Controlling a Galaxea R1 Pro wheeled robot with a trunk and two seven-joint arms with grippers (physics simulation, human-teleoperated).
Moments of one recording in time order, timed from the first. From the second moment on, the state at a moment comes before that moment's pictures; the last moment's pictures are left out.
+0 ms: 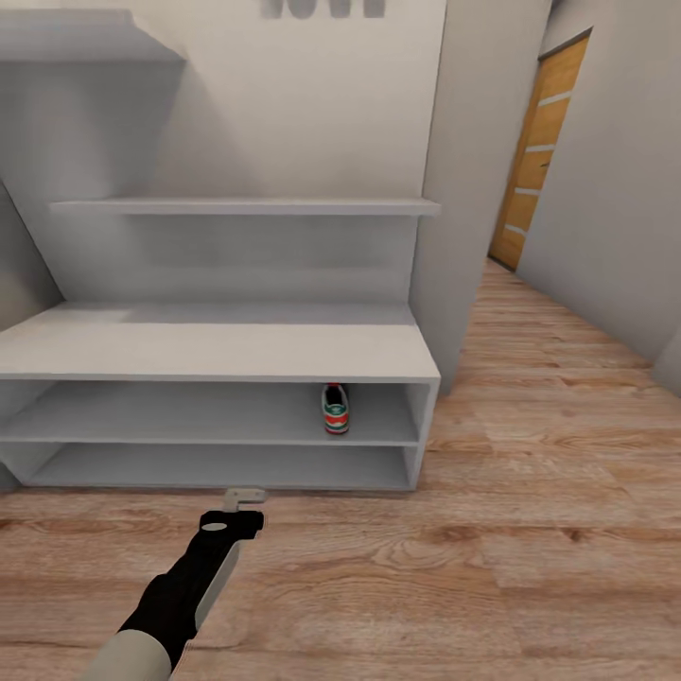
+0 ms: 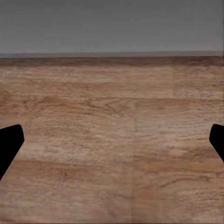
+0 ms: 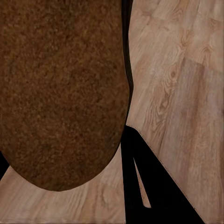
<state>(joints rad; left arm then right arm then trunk) -0.52 -0.01 -0.17 -0.84 0.12 0.43 0.28 -0.27 -0.48 -1.13 -1.39 0.05 0.84 0.01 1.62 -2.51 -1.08</state>
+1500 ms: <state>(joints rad) -0.52 -0.01 -0.17 -0.84 0.12 0.44 0.28 -0.27 -0.48 -1.13 -1.39 0.05 0.84 0.01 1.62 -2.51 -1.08</state>
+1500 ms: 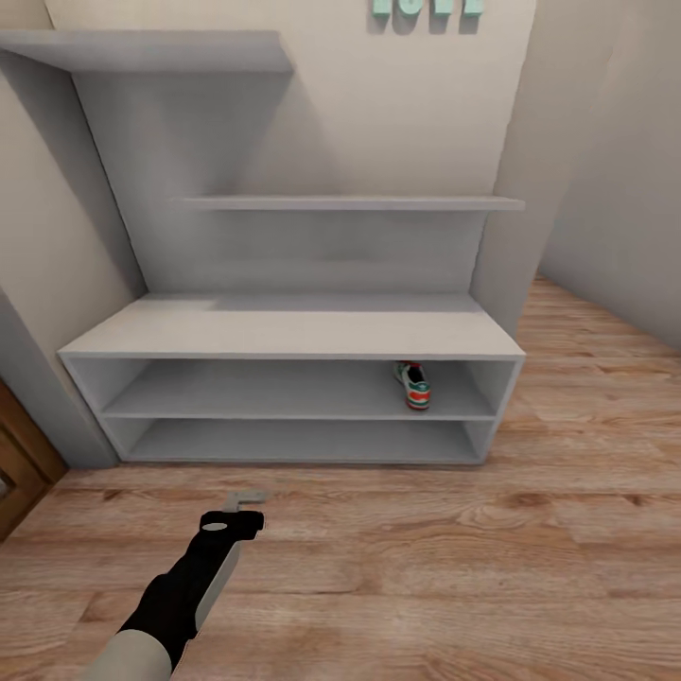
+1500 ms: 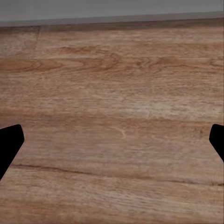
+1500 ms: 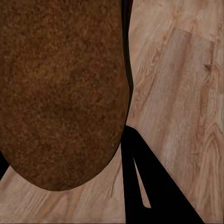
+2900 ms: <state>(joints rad) -0.52 -0.01 -0.17 -0.84 0.13 0.44 0.28 -0.27 -0.48 -1.13 -1.39 0.05 0.84 0.01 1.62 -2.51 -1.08</state>
